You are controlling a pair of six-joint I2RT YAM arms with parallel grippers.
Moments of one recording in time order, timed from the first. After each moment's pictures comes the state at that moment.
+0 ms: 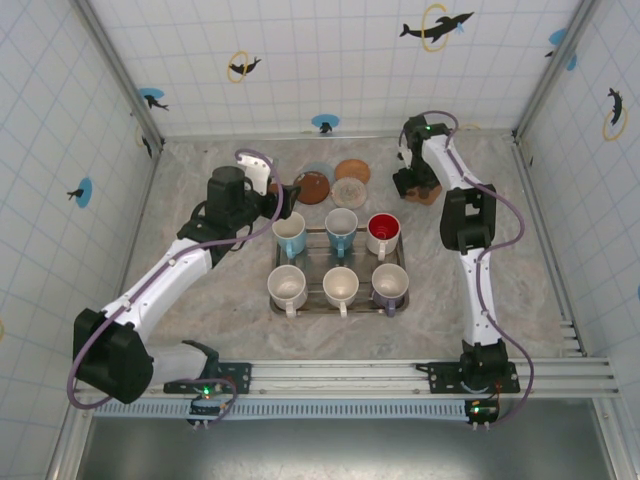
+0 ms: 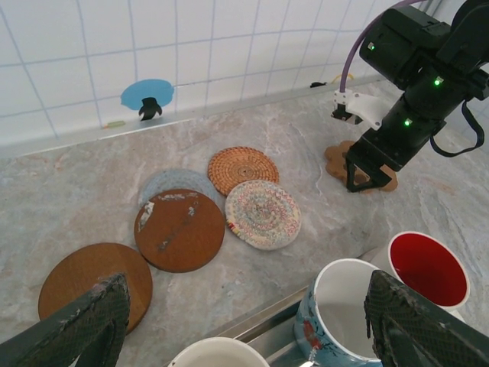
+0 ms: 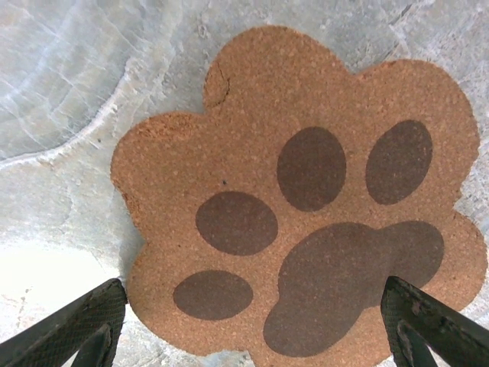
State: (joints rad) left arm -0.44 1.26 0.96 -0.10 0.19 -0.09; right arm 0.21 2.58 2.39 -1.24 0.09 -0.15
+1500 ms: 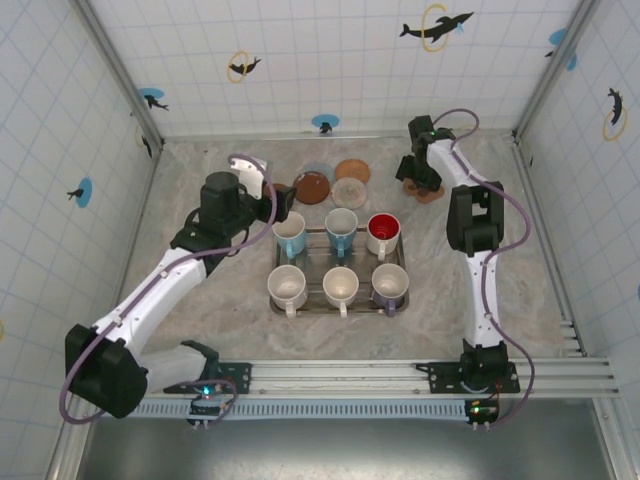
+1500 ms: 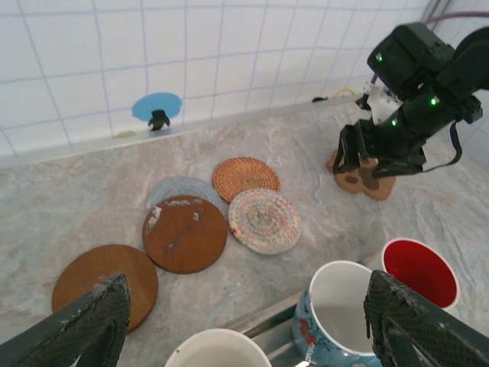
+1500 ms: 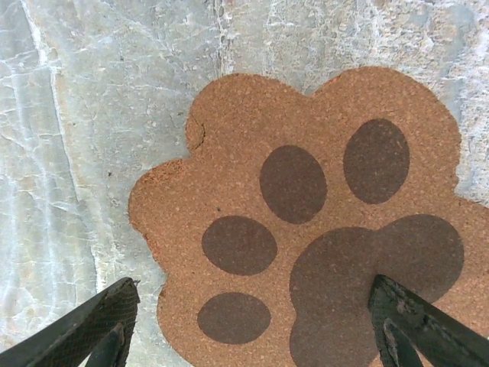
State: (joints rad) left arm -0.45 1.17 0.92 -0.11 0.15 -0.11; right arm 0.19 2.47 2.17 -0.97 0.08 0.54
